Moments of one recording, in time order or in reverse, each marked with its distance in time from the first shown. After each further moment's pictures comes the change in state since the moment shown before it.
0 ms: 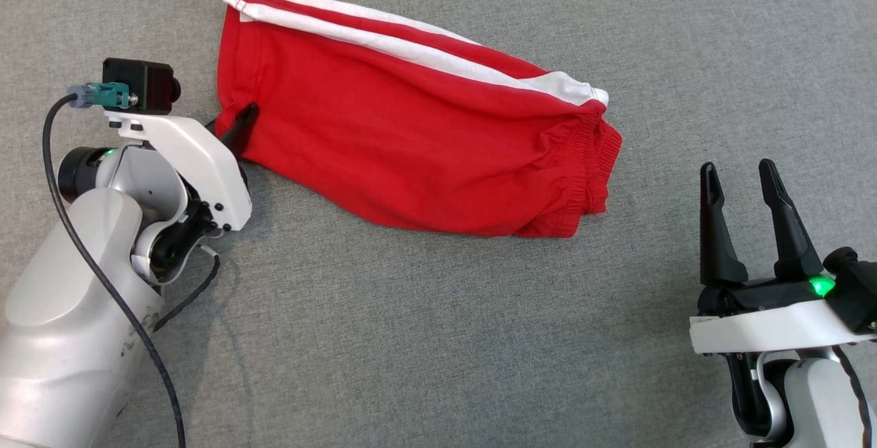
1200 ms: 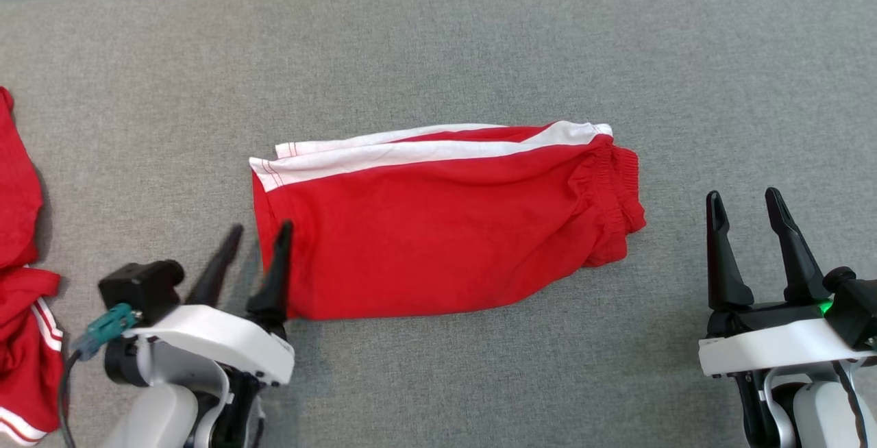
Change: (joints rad) left arm 0.571 -0.024 0.114 -0.542 -0.025 0.275 -0.325; right arm 0.057 0.000 -0.036 -0.002 -0.050 0.000 0.041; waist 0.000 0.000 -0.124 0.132
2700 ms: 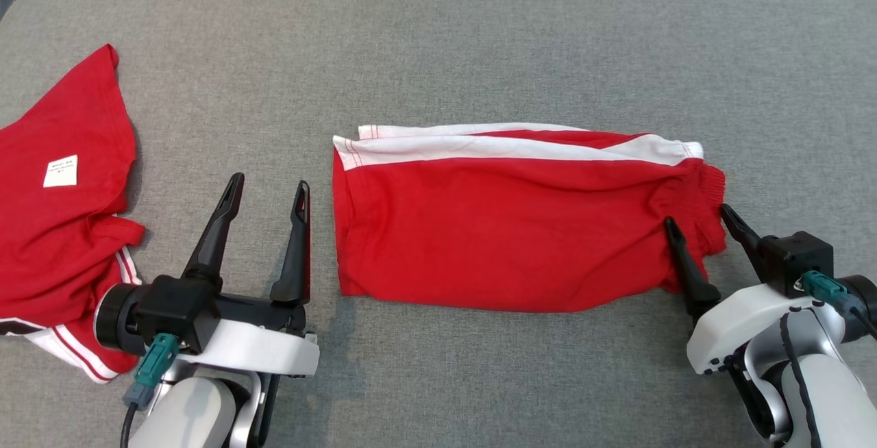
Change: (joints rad) left arm -0.038 -0.012 -0.042 -0.056 0.370 0.065 -0.219; right arm -0.097 -0.104 0.104 0.153 -0.086 0.000 0.244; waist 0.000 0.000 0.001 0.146
